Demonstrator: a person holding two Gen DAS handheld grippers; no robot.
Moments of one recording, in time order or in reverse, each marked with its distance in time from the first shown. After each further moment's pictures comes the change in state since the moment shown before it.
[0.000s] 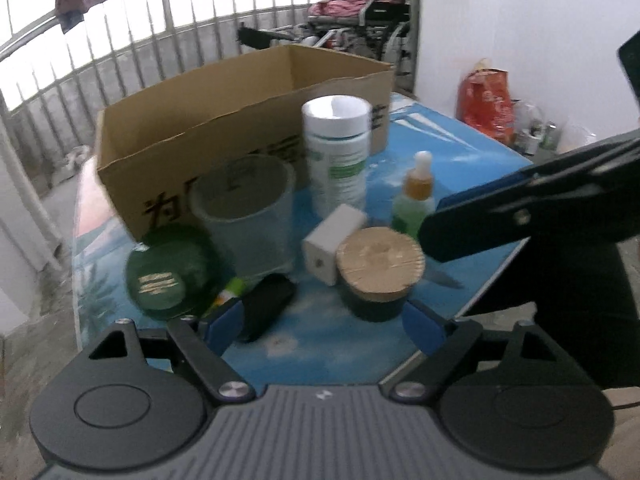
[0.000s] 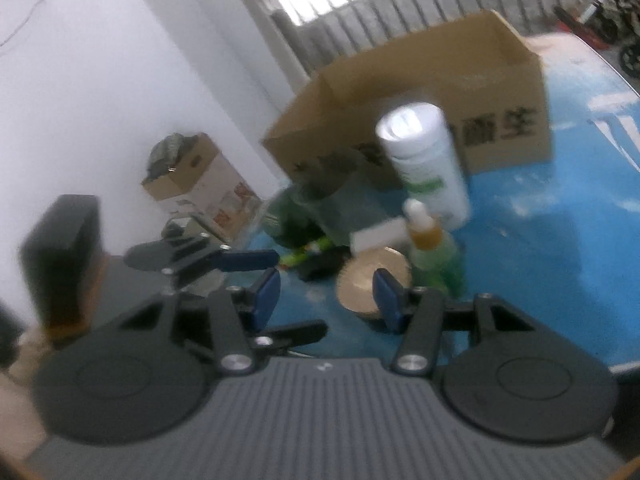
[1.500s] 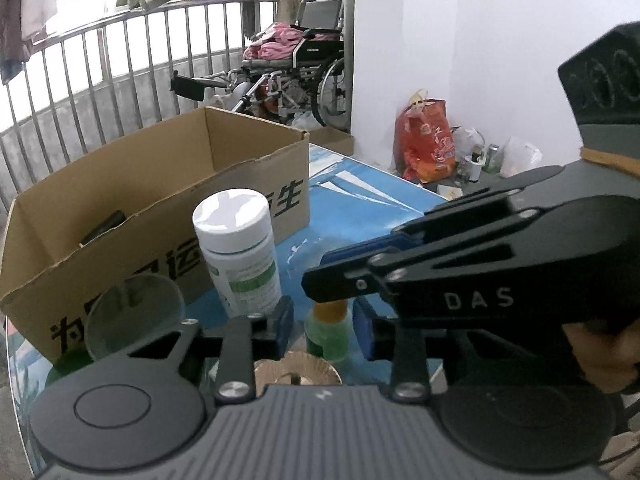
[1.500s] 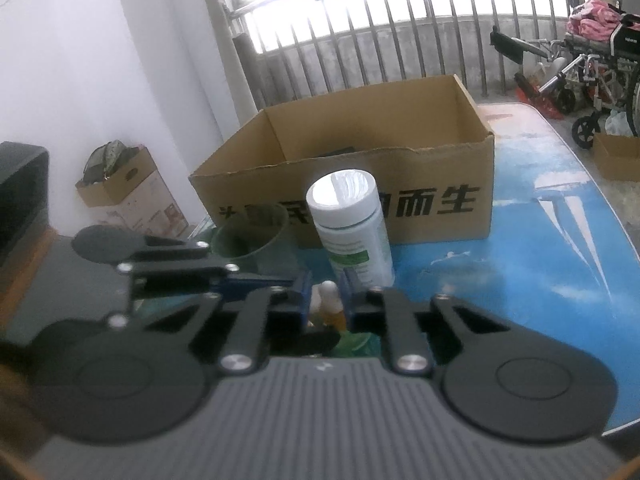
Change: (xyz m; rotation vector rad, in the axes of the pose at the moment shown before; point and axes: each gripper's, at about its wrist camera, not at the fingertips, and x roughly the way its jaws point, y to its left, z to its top) left arm 0.033 -0.042 0.058 0.117 -0.138 -0.177; right arm 0.009 -0.009 0.014 -0.114 -0.117 -0.250
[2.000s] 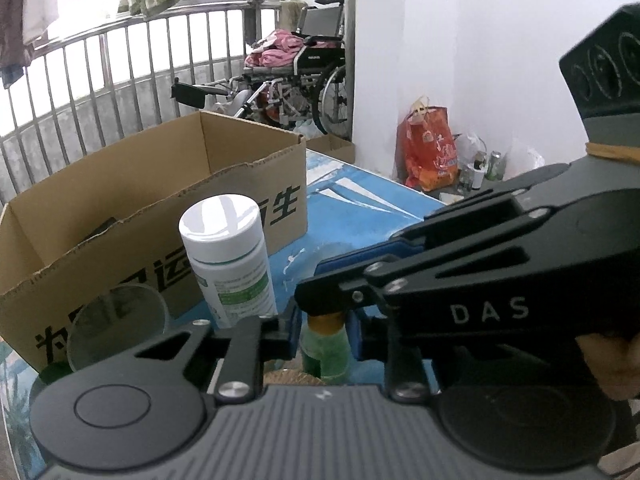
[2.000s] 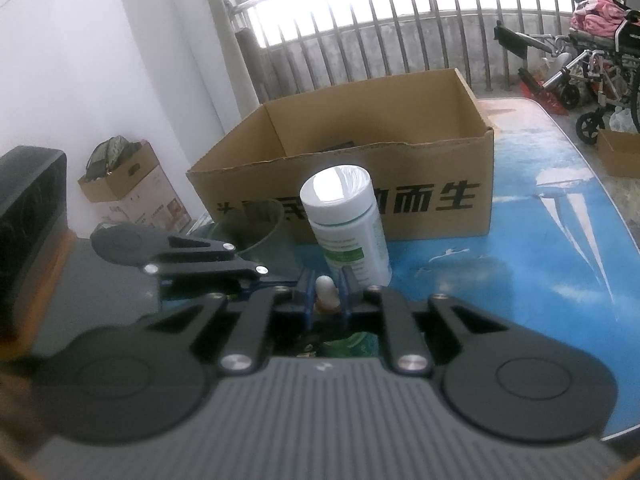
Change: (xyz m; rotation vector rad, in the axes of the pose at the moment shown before) left arm 0.011 0.000 0.000 -0.021 -0.033 0.001; right arm 0.003 -0.005 0.002 -0.006 0.017 0.010
